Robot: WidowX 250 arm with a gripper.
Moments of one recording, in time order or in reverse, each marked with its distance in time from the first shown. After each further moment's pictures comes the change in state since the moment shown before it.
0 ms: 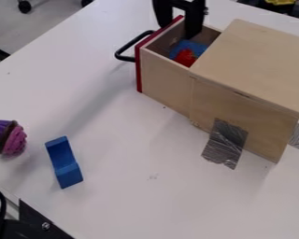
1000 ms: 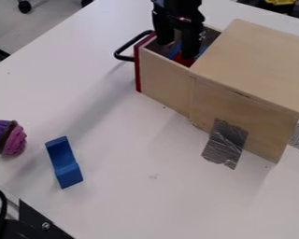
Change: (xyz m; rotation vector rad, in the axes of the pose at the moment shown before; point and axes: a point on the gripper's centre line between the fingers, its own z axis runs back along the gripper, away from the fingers) arm -0.026 0.002 -0.017 0.005 0.029 -0.083
